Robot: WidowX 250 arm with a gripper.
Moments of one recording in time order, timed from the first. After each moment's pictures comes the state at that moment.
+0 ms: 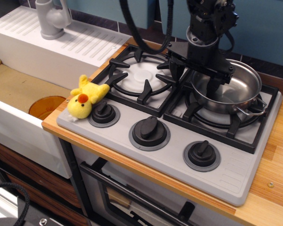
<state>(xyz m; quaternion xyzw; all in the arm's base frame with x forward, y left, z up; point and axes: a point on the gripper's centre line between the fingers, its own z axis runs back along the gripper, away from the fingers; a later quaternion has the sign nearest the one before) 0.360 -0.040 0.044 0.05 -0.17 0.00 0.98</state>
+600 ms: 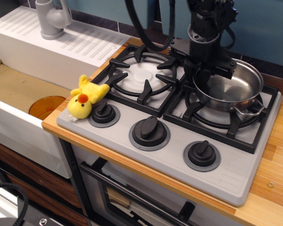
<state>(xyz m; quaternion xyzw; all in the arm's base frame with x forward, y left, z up) 0.371 -0.038 0.042 0.04 -0.17 0.00 0.98</state>
